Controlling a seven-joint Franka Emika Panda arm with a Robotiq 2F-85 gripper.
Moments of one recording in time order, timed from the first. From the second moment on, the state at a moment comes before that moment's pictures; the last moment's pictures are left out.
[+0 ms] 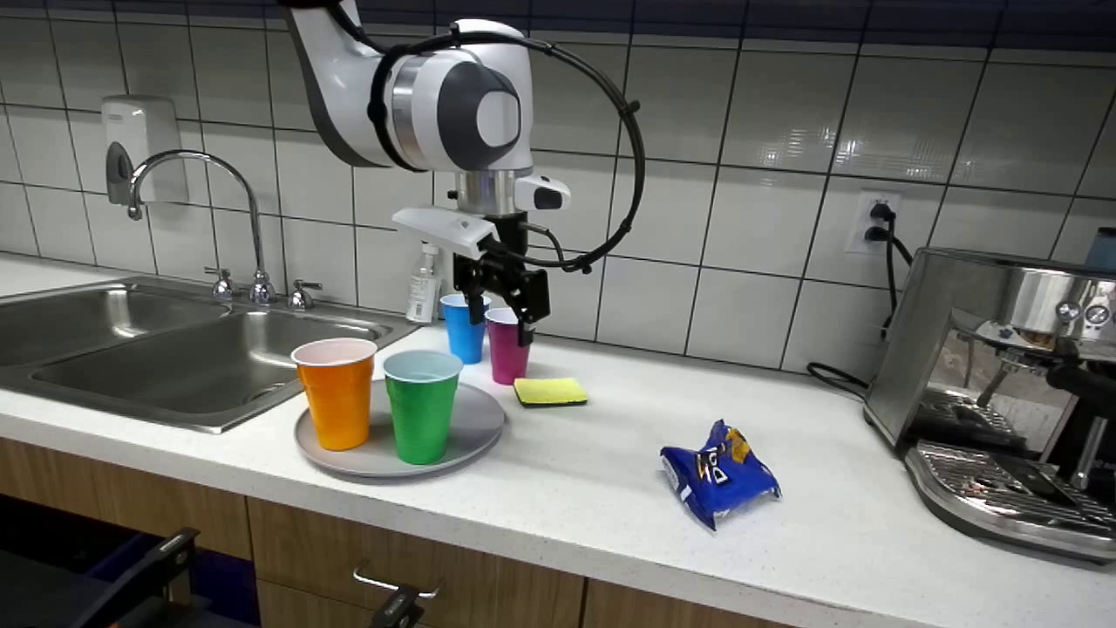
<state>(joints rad) -0.02 0.14 -0.12 -2.44 0.03 2.79 0.25</state>
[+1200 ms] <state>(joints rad) 0.06 0.39 -0.17 -2.11 -0.02 2.65 0.54</state>
